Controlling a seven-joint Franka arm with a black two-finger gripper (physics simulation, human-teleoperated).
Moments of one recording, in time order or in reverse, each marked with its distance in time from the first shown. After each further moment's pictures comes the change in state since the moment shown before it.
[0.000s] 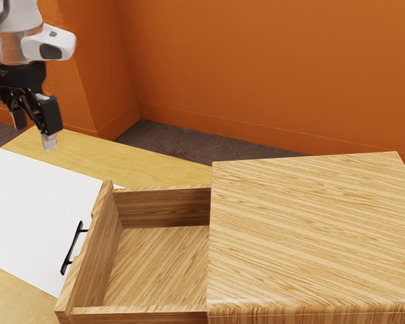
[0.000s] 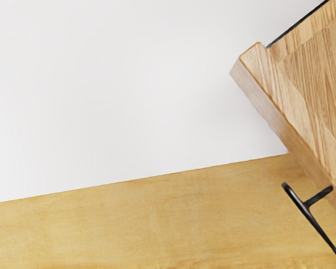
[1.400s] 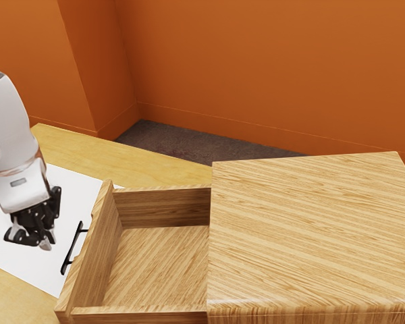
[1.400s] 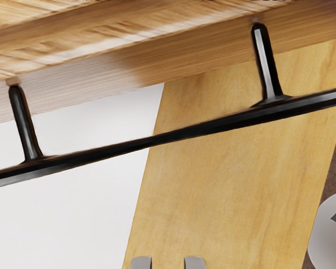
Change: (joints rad) arm -0.138 -0.431 -0.008 -0.694 -0.124 0.356 1.030
